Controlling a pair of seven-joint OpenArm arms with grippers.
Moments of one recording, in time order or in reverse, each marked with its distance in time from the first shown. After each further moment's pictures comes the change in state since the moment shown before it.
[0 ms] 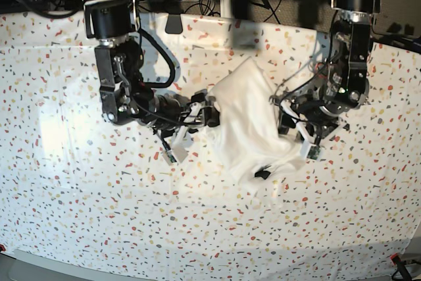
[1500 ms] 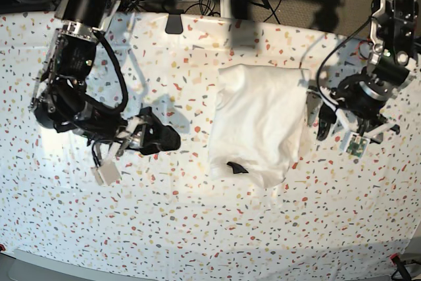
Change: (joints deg) left arm 15.3 -15.0 0.1 34.1 -3.3 8.4 7.9; right arm -2.6 3.3 24.0 27.2 24.8 -0.1 -24.8
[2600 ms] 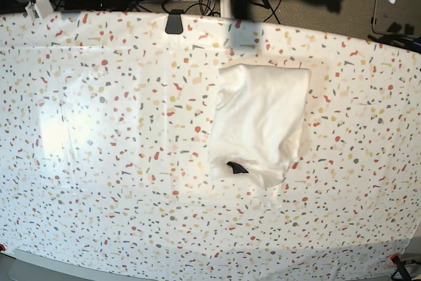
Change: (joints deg) left arm 41.5 6.7 -27.5 -15.2 -23.0 -28.8 -0.3; right arm -53.4 6.3 24.7 19.4 4.6 0.0 -4.0
